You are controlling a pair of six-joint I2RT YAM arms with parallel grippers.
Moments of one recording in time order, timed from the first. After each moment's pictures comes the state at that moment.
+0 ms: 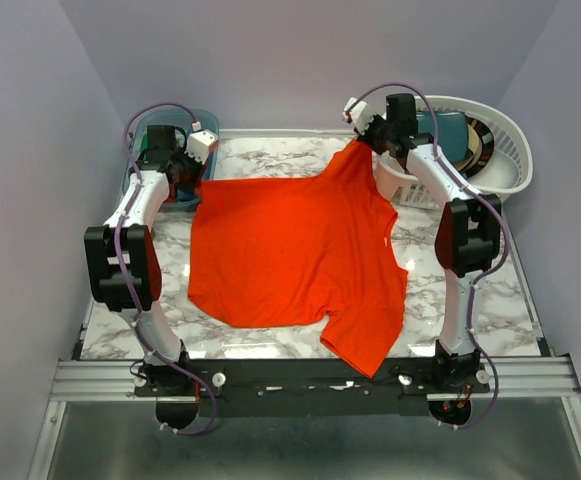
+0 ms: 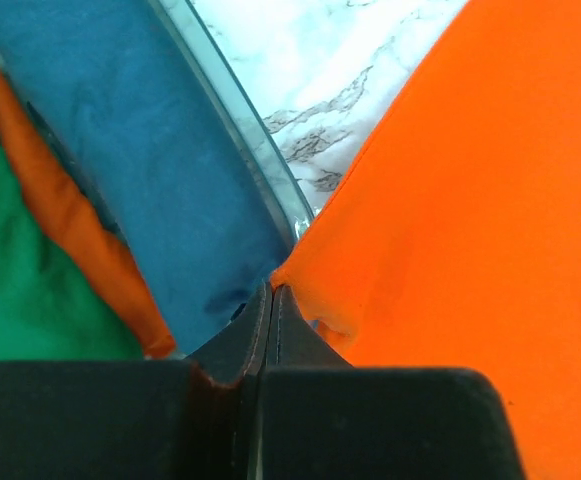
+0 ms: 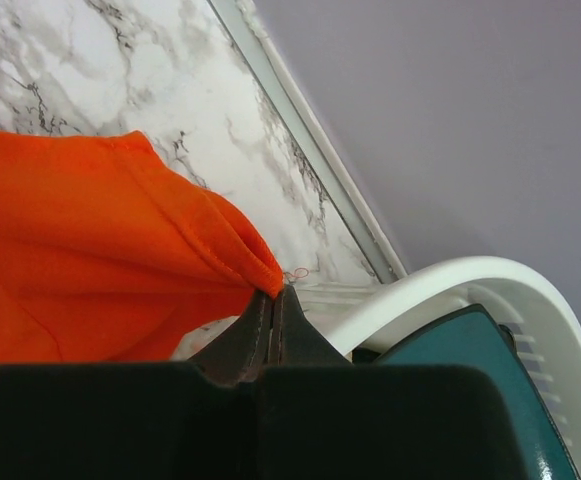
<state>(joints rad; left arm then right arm) 0.04 1.80 1.45 -0.45 0.33 0.52 0.21 2.15 1.91 -0.30 -0.23 -0.86</state>
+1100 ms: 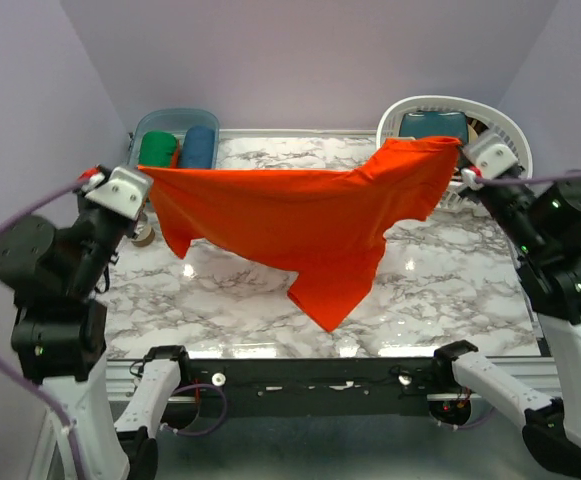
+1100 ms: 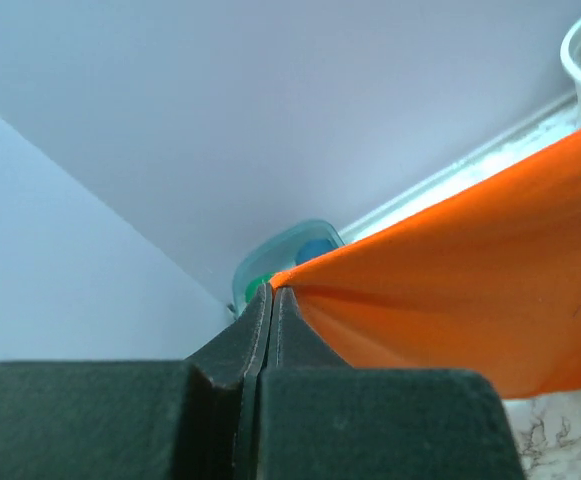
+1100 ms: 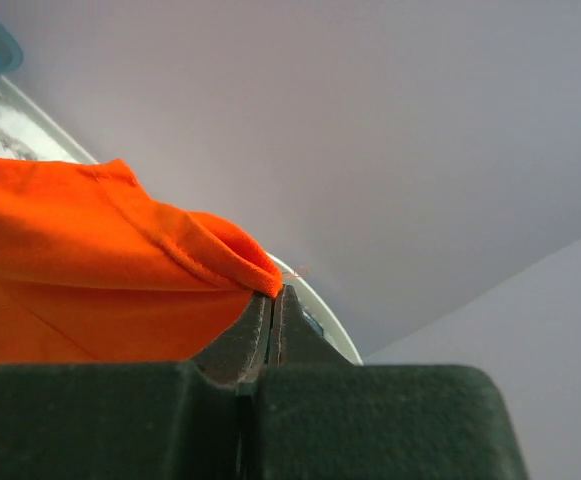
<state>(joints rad) 0.06 0.78 1.57 -0.72 0.38 0.45 0.31 0.91 1.47 -0.48 -0.12 -0.73</state>
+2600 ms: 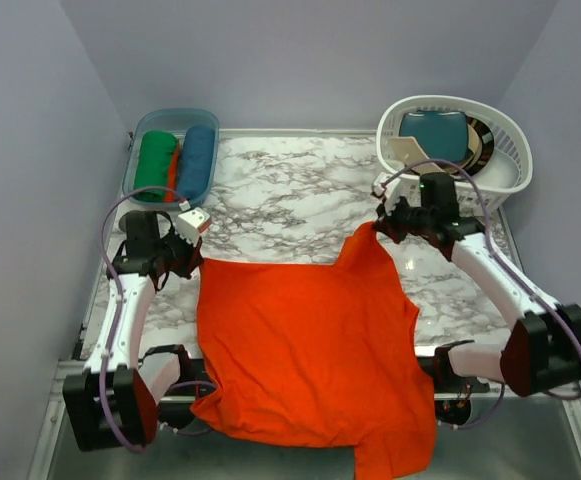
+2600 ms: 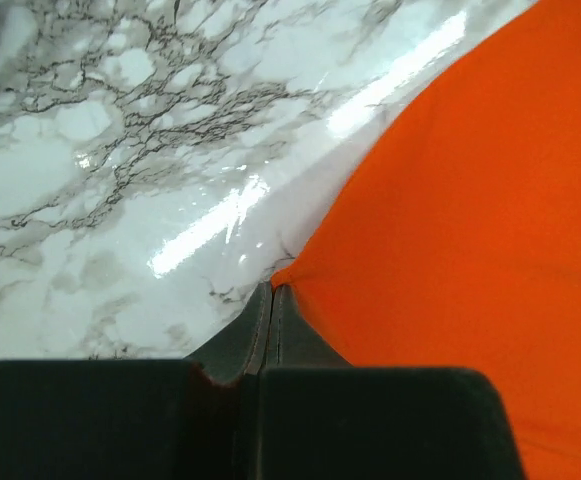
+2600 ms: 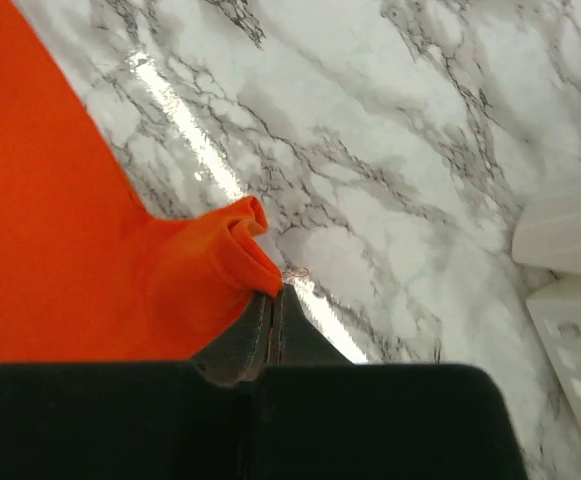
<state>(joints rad) 0.11 0.95 0.71 -0.62 0.57 0.53 0.22 1.22 0.92 -0.35 -0.53 -0.54</state>
